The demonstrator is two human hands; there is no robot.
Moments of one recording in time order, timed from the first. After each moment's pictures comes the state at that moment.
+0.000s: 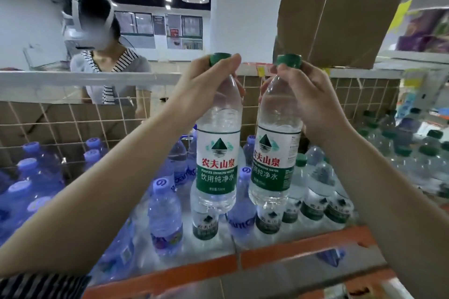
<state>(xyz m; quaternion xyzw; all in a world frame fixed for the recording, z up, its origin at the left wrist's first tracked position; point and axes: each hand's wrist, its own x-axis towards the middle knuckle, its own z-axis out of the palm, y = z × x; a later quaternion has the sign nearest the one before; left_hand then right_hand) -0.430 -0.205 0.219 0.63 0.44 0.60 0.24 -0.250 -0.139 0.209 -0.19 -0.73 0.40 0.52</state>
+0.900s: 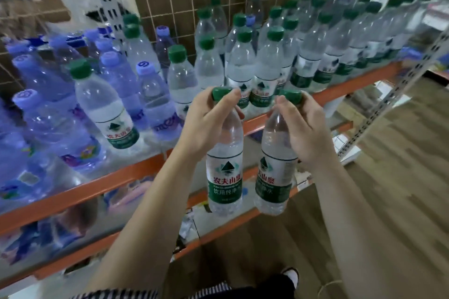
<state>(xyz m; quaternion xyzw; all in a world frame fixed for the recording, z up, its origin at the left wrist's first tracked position) -0.241 -0.194 0.003 0.58 0.47 0.56 0.37 -0.054 -0.189 0.003 -0.42 -0.66 0.37 0.51</state>
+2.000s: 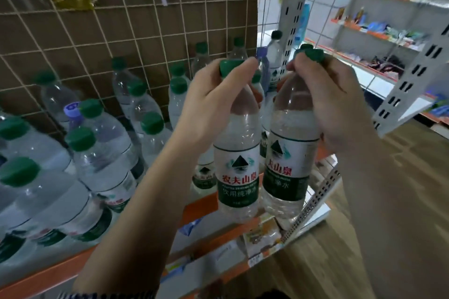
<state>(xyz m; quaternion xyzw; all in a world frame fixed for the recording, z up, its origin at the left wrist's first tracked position) 0.073 0.115 0.104 0.60 0.43 0.57 0.36 0.245 0.143 0.108 -0.36 -0.64 0.40 0.55</state>
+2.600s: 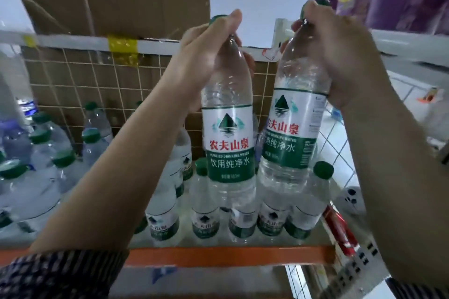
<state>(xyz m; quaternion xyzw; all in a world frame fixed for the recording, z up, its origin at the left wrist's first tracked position) 0.139 0.189 0.226 0.53 0.44 0.67 0.27 0.298 0.291 0.245 -0.19 -0.65 0.53 0.51</state>
